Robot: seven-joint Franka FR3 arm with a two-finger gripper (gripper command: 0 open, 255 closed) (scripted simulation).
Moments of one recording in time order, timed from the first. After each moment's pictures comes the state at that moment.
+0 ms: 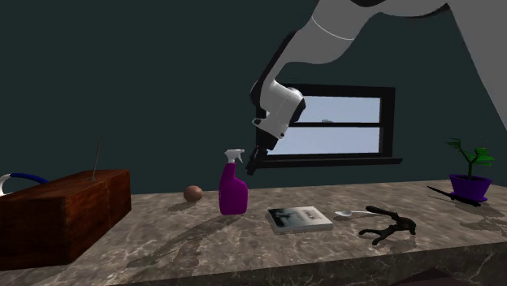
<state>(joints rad) 0.36 0.32 -0.32 -1.92 0.80 2.23 -1.73</state>
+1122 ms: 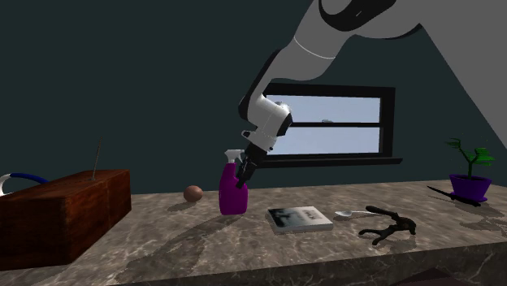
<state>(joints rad) 0.36 0.45 -0.26 -1.84 0.88 2.27 -1.82</state>
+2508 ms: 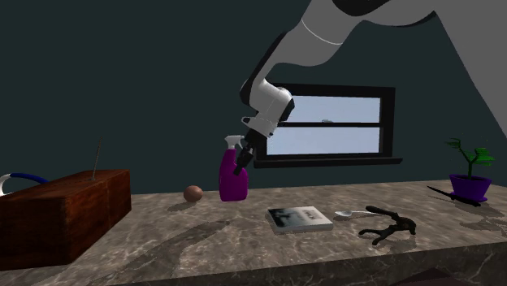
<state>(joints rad) 0.38 0.37 -0.29 -1.82 0.81 2.20 -1.74</state>
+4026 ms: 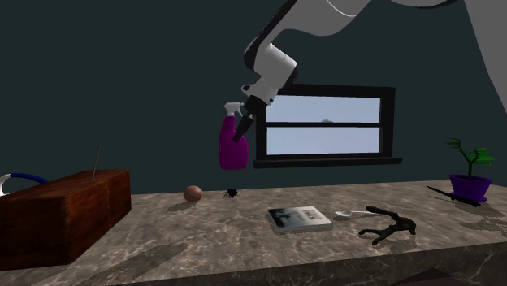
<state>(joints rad) 0.39 0.26 -0.32 -1.69 0.68 2.01 -1.56</state>
